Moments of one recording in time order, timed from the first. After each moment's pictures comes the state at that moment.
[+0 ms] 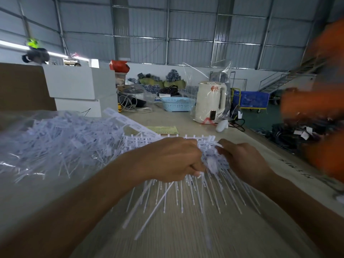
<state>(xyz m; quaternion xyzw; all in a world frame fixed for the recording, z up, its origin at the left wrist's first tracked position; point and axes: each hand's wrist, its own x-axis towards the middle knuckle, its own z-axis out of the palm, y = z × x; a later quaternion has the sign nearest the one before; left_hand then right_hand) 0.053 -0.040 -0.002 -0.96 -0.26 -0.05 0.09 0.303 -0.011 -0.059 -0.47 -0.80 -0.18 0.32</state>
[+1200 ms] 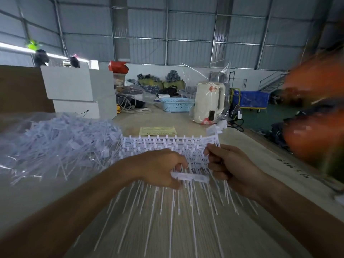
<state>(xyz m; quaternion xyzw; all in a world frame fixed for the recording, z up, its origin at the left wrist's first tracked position) 0.038 -0.021 -0.029 -0.91 -0.41 -0.03 -0.06 0.256 -0.043 -0.044 -0.43 -0.52 0.54 0.50</state>
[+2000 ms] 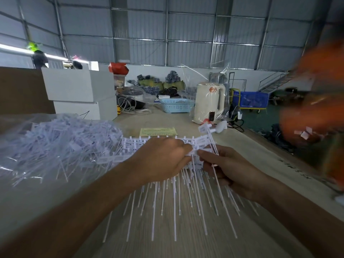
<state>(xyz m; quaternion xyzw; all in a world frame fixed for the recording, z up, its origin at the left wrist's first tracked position) 0.043 -0.033 -0.020 -0.90 -0.35 -0.17 0.22 0.254 -0.049 -0.043 -0.41 -0.62 0.51 0.44</state>
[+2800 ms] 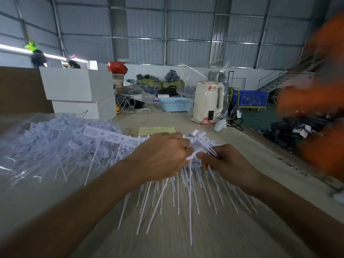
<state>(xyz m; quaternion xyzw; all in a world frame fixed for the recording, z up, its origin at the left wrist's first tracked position) 0.044 -0.037 -0.013 -0.90 -0.26 -0.15 0.31 0.259 -0.040 -0.045 -0.47 -0.77 0.18 0.39</state>
